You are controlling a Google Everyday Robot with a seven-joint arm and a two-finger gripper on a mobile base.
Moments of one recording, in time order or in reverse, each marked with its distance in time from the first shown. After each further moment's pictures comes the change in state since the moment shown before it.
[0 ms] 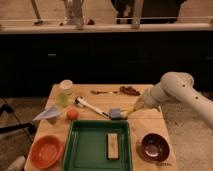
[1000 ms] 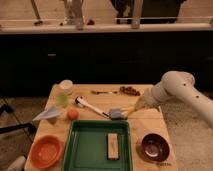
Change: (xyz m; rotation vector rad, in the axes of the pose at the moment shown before) arm 0.002 -0.002 -0.001 -0.022 -0.013 -0.030
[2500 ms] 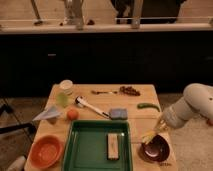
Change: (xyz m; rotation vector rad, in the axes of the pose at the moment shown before) arm 0.024 0.150 -0.042 -0.201 -0.043 -0.059
